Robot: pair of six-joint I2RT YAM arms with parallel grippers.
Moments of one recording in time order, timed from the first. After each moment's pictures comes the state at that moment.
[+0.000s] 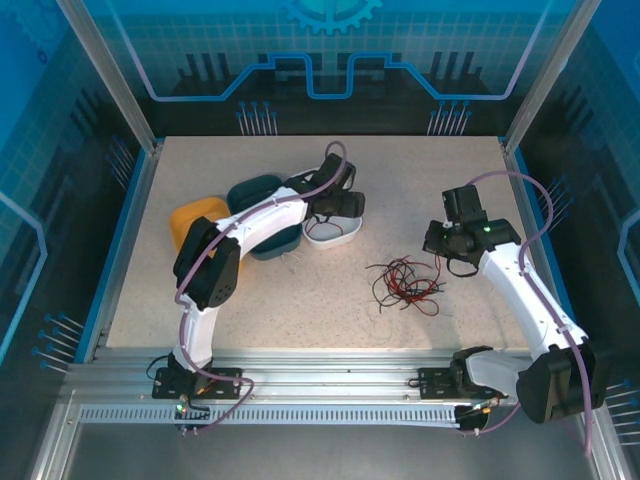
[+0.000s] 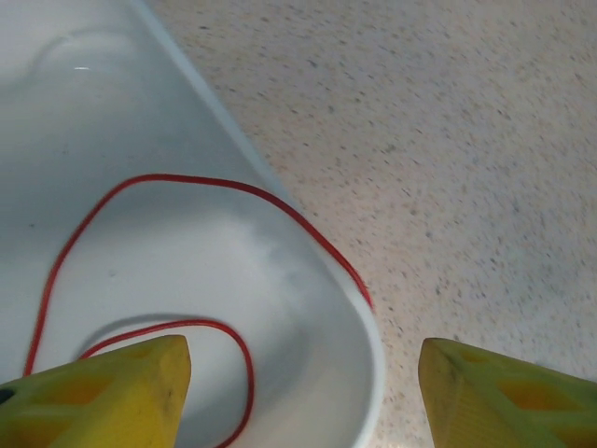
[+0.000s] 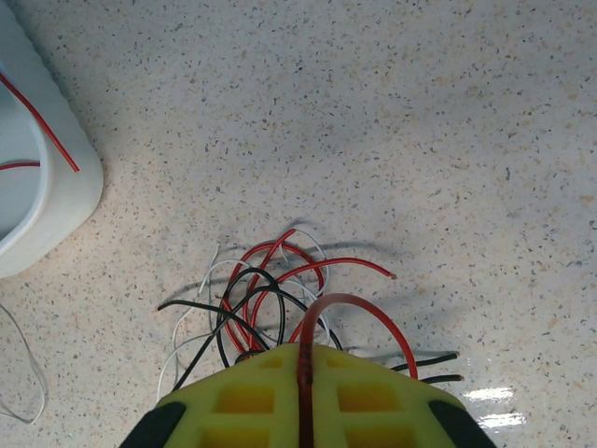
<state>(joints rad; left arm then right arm) -0.61 2.05 1.71 -0.54 -0.05 -0.49 0.20 1.17 1.03 -0.90 0.04 0.51</state>
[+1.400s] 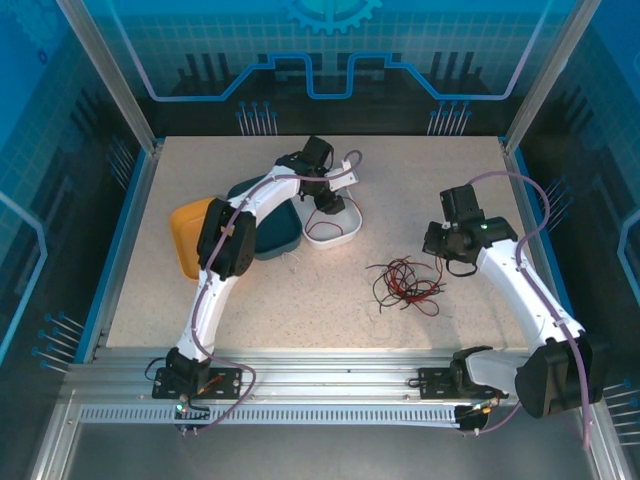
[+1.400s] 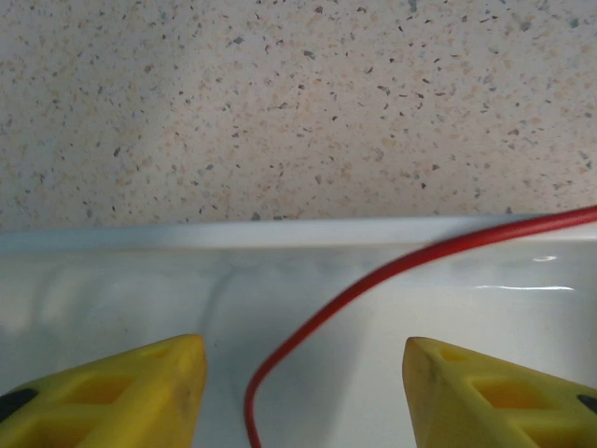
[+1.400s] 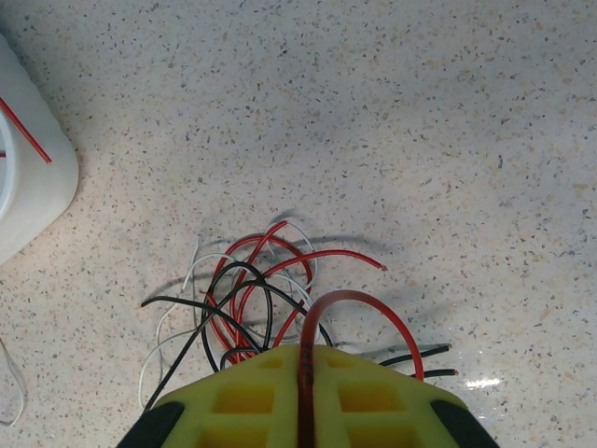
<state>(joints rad) -0.43 2.41 2.09 -0.69 0.28 0.67 0.20 1.20 1.02 -0.91 0.05 0.51</state>
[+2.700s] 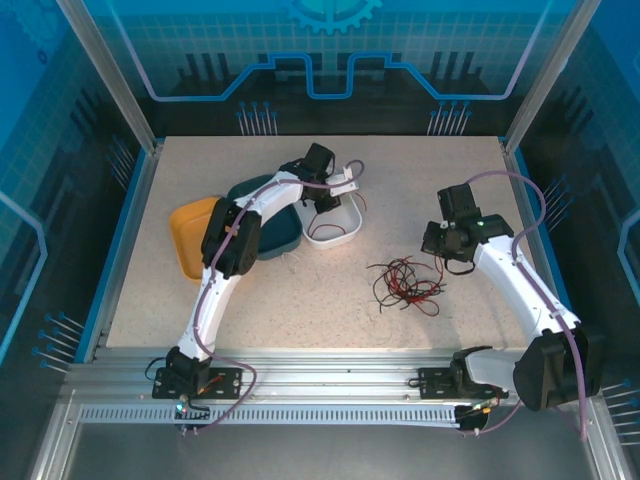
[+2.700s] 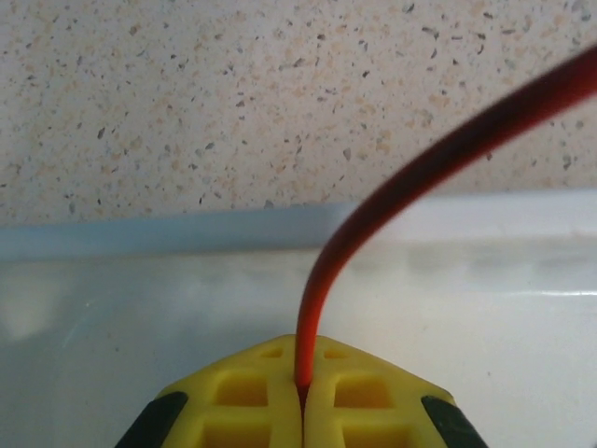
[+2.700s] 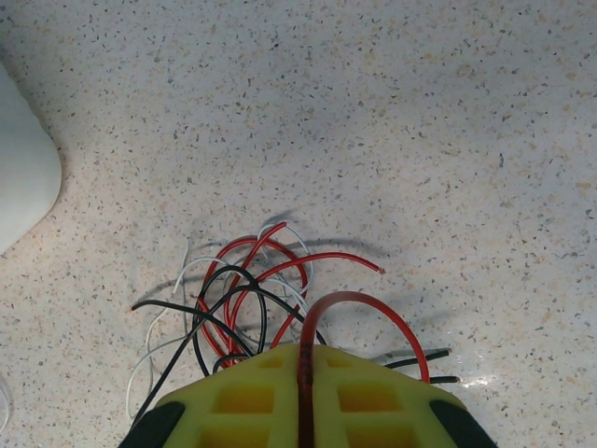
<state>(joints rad) -0.43 2.44 2.03 -0.59 0.22 0.73 0.20 1.23 1.02 -0.90 0.06 0.51</state>
